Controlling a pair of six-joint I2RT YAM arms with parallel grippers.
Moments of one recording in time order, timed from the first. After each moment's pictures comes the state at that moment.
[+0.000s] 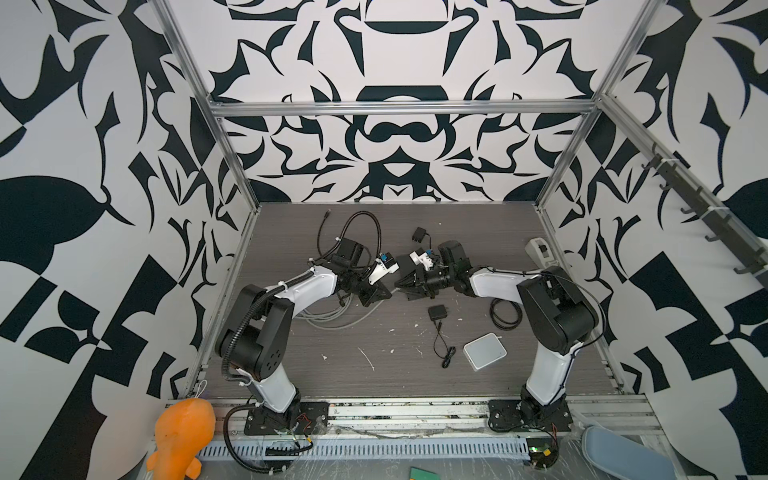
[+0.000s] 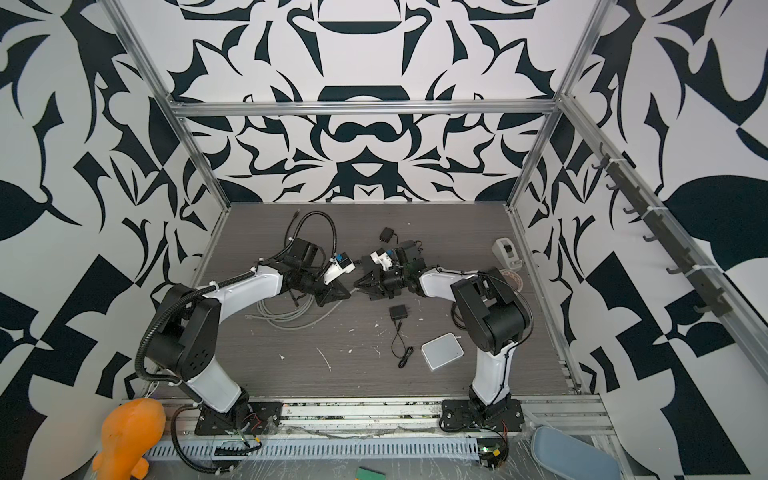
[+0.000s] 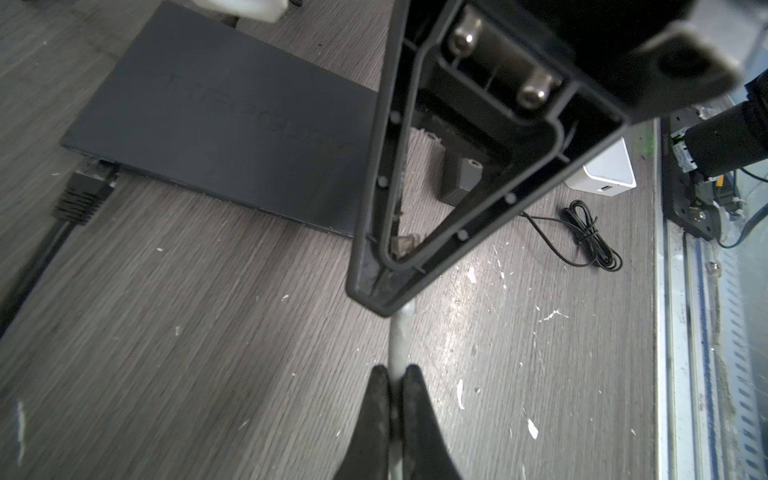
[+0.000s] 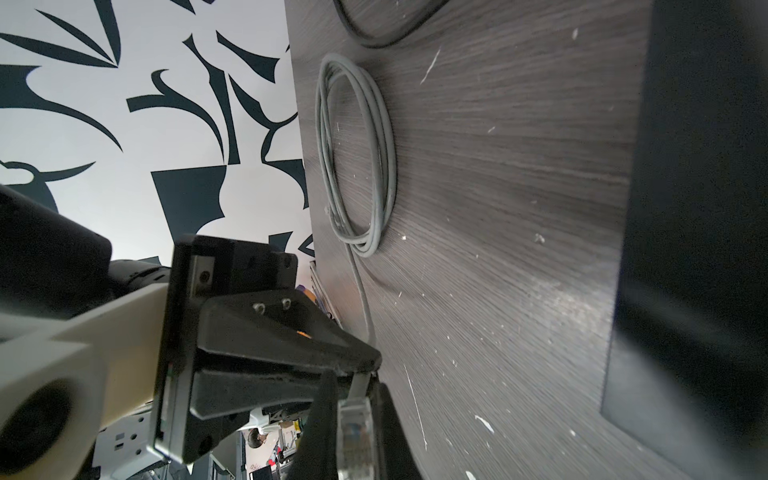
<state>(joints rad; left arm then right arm) -0.46 1.68 1.02 -0.39 0.69 0.43 0.48 1.86 1.00 0.13 -0.97 0.95</state>
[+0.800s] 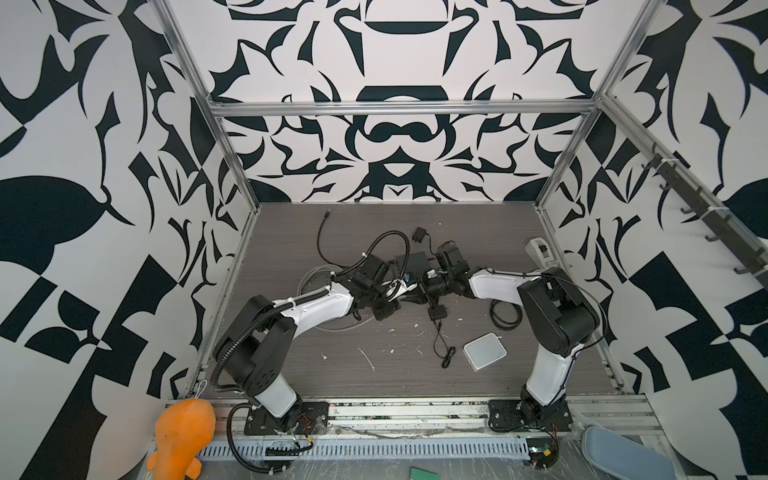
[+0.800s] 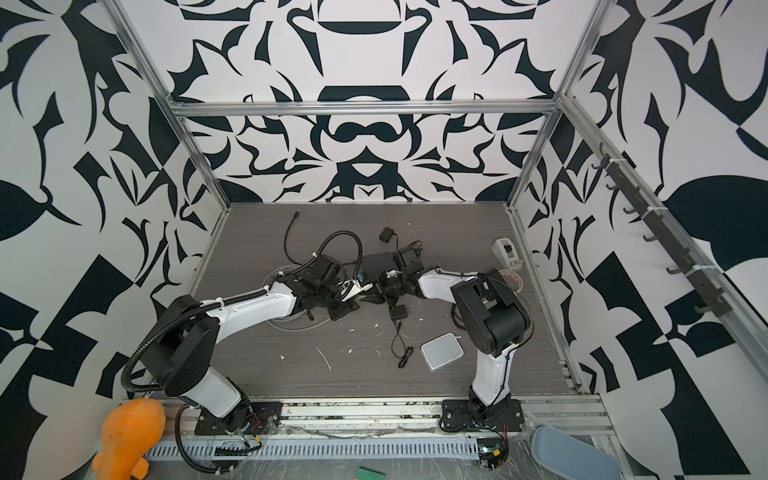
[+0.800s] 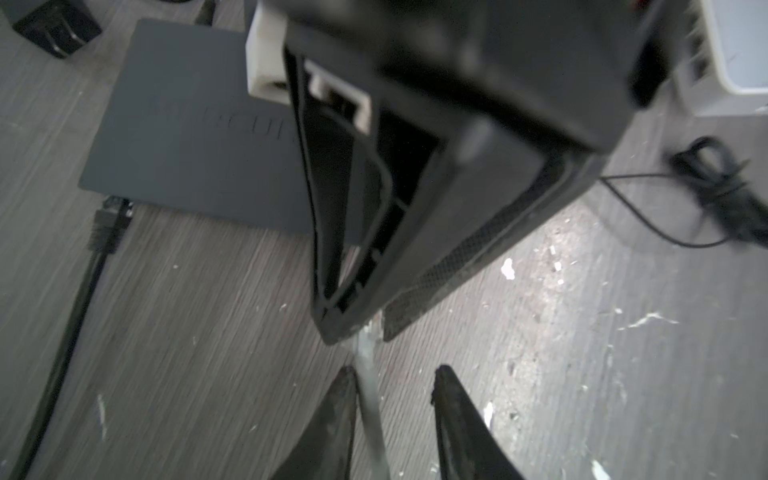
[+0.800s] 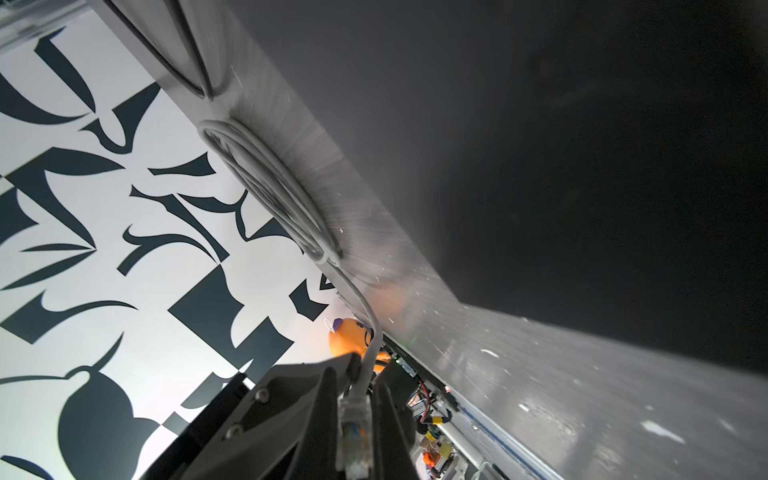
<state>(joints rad) -0.71 1.61 0.93 -0.28 0.23 0.45 0.49 1.84 0.99 -0.04 -0.88 1.42</state>
